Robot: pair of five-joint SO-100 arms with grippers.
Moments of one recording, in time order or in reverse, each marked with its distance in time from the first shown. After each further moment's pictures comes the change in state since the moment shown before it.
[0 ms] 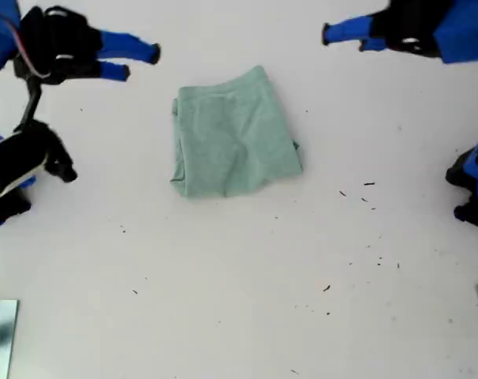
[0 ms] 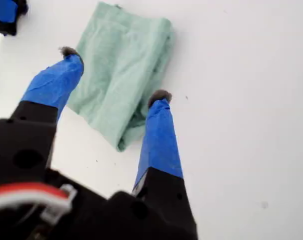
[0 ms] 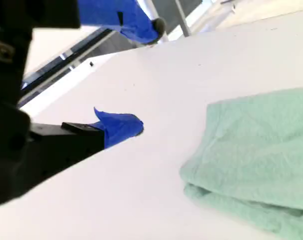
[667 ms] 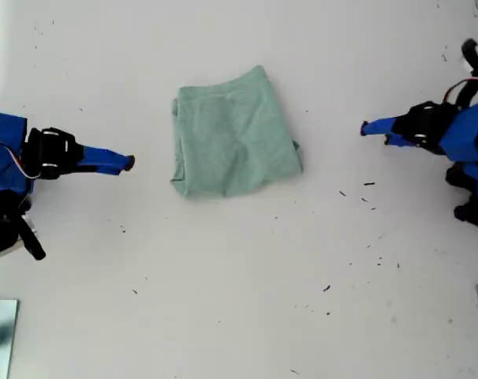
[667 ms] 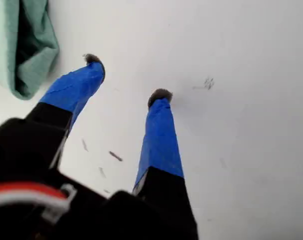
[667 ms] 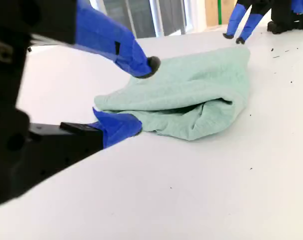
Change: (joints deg) arm 0 19.7 61.6 65.3 -7.4 -13.7; arm 1 -0.5 48.9 60.4 4.7 11.3
